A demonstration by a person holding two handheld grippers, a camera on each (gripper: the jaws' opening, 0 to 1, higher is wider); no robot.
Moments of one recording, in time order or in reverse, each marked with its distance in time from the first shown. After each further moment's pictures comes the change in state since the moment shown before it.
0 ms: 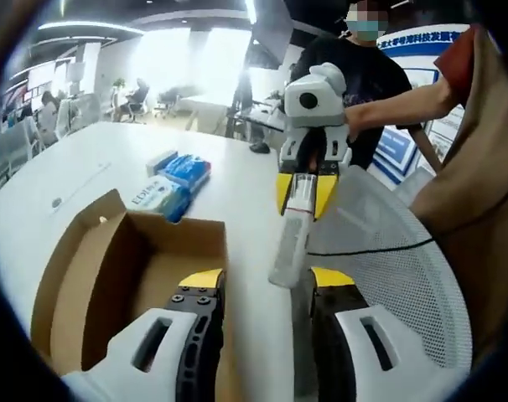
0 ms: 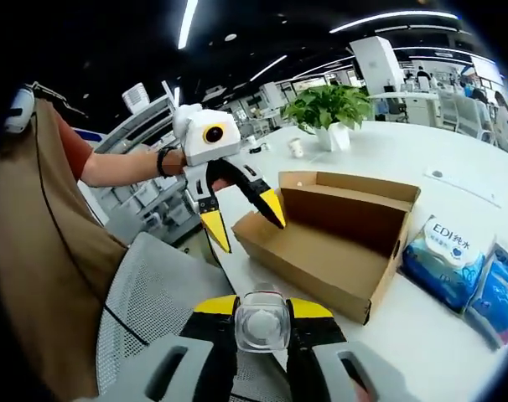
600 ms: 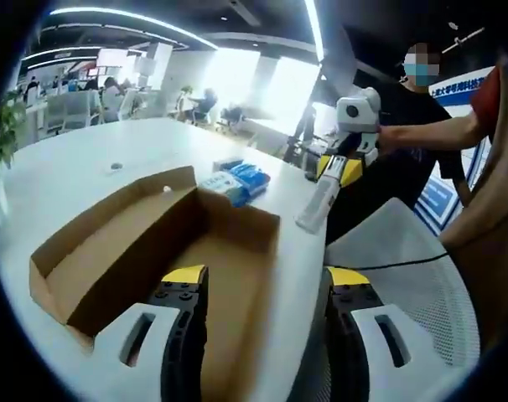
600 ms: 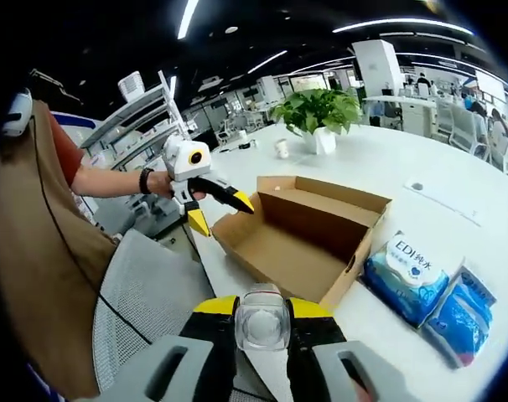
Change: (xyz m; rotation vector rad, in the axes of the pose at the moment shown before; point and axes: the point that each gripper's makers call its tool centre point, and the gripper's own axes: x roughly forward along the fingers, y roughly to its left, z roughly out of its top) left arm -0.041 0.026 -0.029 -0.221 -0.159 0.216; right arm -0.036 -0.040 0.026 -0.053 0.038 -0.064
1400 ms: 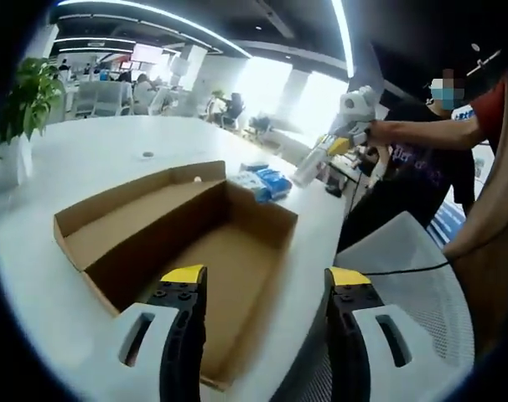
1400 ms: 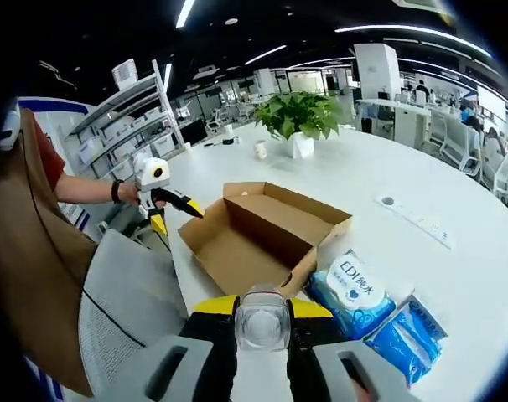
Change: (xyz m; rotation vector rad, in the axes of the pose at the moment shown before) left arm -0.030 0.005 -0.011 -0.104 -0.058 0.101; right arm -0.031 -0.061 0.034 -0.067 0.061 -0.080
